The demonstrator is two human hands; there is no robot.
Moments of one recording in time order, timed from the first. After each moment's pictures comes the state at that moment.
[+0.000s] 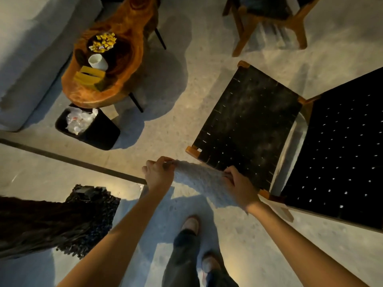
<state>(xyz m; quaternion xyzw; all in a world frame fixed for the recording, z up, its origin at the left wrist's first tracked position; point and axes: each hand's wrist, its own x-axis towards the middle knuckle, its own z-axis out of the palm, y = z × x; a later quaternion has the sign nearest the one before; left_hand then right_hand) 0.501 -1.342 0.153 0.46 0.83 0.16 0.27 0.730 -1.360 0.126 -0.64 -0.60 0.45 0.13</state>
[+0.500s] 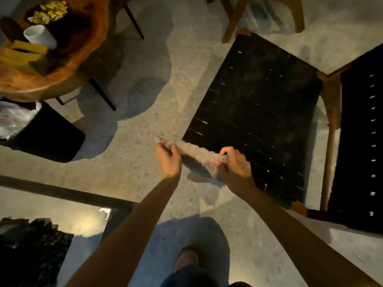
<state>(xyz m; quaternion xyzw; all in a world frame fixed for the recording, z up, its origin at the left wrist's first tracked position) 0.538 -1.236 -0.104 0.33 0.72 0.43 0.43 0.706 -1.270 -0.110 -0.68 -0.67 0.23 0.19</state>
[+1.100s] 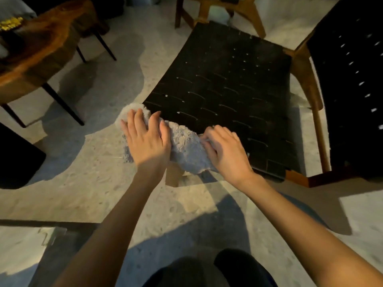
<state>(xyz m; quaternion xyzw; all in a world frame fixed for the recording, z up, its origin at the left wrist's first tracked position) 0.588 -1.259 -0.184 0.67 0.69 0.27 -0.05 0.760 -1.302 -0.192 -0.58 -0.76 0.05 0.30</state>
